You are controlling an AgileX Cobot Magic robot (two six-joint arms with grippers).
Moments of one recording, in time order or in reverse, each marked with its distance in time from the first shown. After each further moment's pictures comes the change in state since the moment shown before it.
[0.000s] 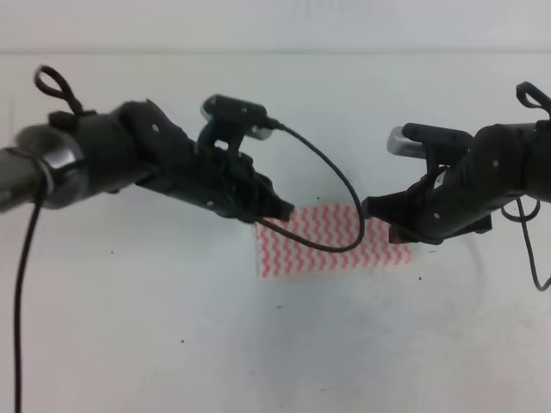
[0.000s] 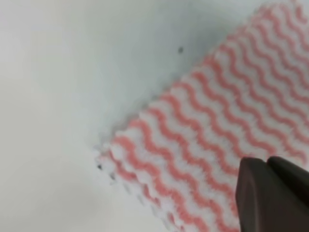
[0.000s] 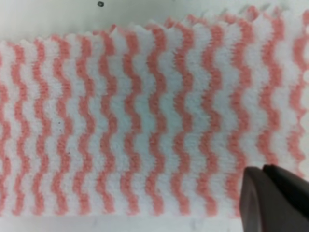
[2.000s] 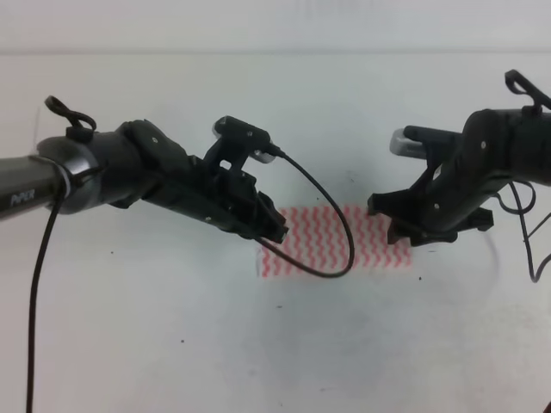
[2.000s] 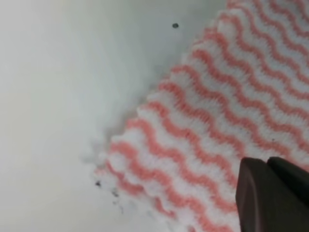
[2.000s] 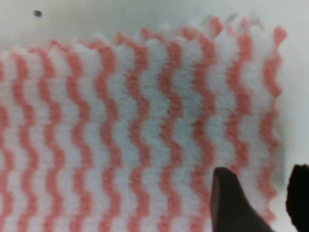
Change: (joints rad) left arm 0.032 0.088 0.001 -0.169 0.025 0.320; right arm -0.050 0.114 -0.138 -0.020 0.122 0.005
